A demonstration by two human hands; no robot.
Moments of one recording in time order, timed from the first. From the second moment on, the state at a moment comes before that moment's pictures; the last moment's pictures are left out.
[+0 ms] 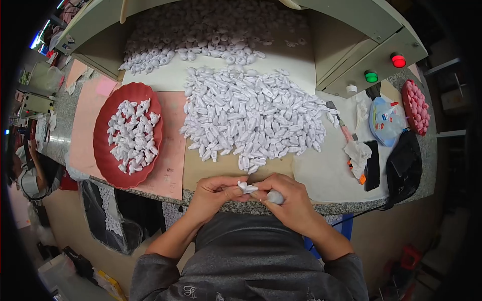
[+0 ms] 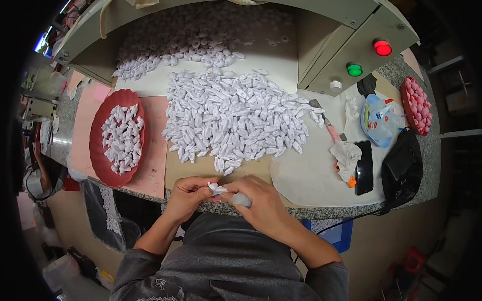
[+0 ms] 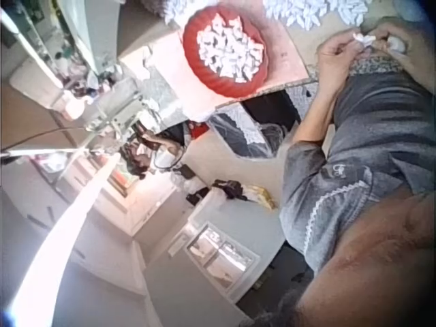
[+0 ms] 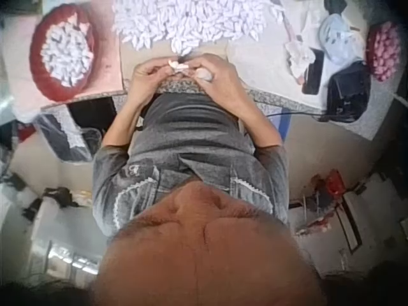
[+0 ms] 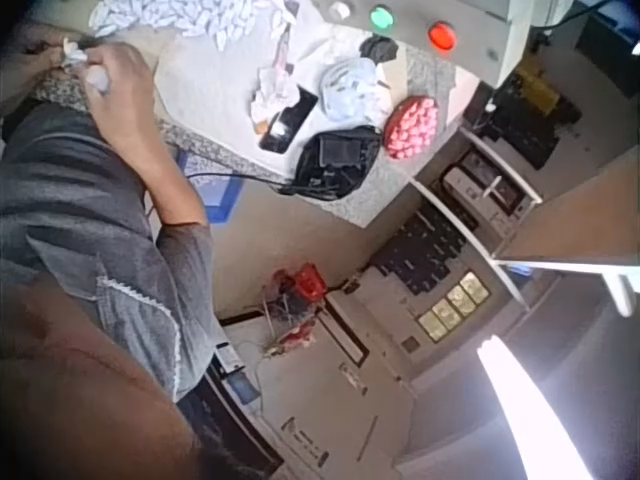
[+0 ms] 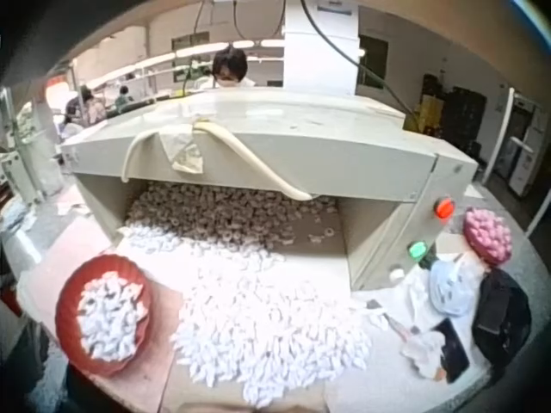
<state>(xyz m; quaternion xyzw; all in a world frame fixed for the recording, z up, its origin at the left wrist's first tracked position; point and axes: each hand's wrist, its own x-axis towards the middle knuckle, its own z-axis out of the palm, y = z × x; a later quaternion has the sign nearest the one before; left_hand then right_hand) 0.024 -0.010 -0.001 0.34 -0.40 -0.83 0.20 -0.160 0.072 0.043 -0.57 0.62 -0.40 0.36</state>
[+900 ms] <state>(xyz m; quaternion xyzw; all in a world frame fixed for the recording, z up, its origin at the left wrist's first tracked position) 0.030 -0.021 0.004 0.22 -0.14 -0.95 0.18 -0.172 0.070 0.052 -0.41 0.63 -0.47 0.47</state>
